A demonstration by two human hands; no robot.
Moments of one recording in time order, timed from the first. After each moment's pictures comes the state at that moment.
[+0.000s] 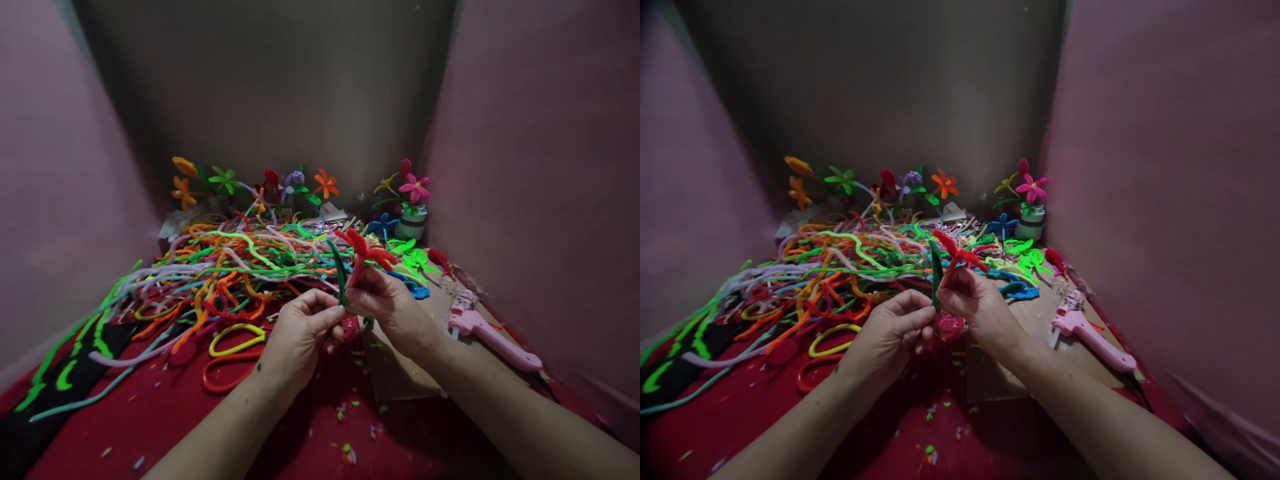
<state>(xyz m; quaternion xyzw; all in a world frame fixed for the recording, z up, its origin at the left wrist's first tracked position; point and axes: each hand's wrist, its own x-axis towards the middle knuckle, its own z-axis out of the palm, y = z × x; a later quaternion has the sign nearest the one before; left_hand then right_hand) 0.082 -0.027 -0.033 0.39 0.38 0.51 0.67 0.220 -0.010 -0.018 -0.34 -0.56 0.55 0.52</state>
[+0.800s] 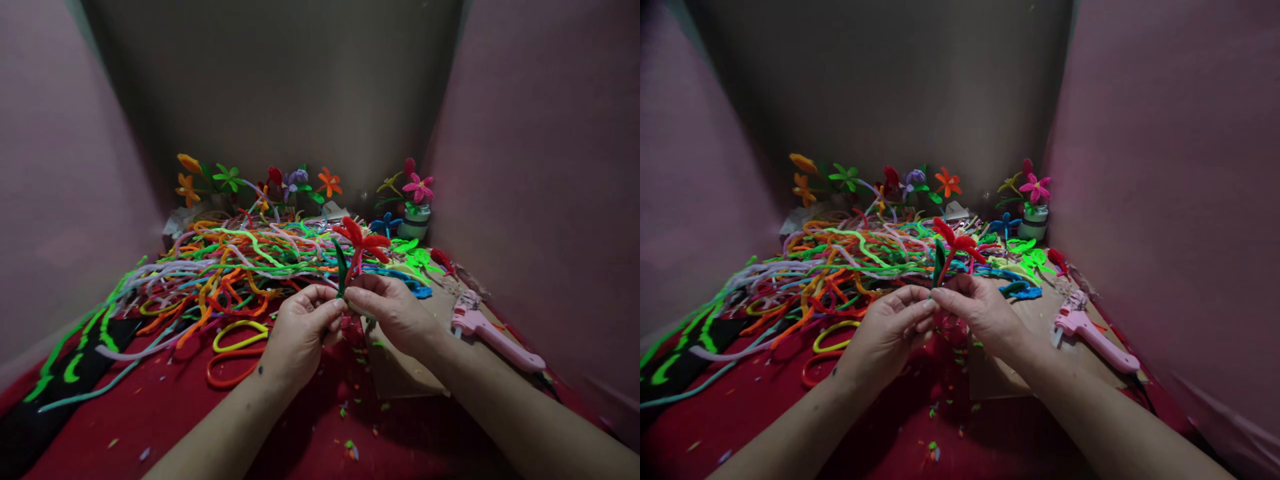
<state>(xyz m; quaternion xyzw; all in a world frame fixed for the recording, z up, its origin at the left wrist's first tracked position) 0.081 -0.031 -0.022 0.39 0.38 0.53 0.65 0.222 -0.007 -0.027 -0.35 -0.57 0.58 0.47</state>
